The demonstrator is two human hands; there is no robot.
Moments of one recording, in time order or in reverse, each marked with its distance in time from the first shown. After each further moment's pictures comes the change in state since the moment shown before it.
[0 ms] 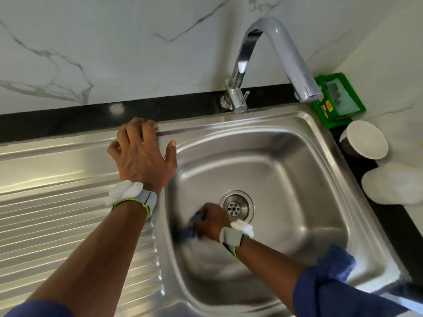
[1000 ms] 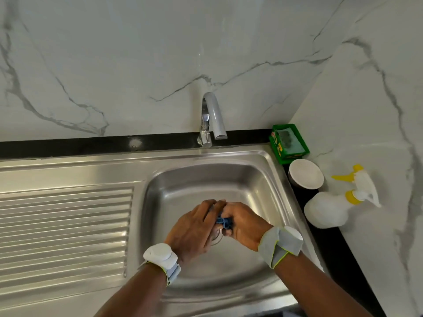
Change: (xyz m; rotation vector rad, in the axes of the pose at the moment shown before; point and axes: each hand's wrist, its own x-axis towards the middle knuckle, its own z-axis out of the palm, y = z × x) left_hand -0.143 0.141 -0.040 -0.354 -0.165 0.676; right_hand -0.150 -0.005 -0.206 0.768 -0.288 -0.088
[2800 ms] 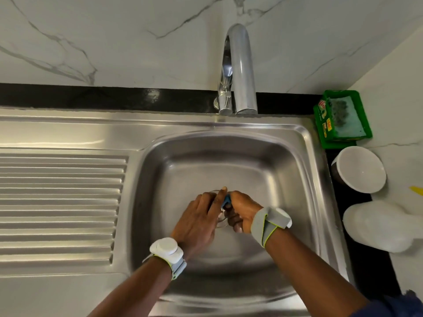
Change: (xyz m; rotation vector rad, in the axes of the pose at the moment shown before) left_hand -0.021 -0.019 0.089 0.029 -0.097 -0.377; right_hand 0.124 0.040 -0.026 -0.119 0.092 0.524
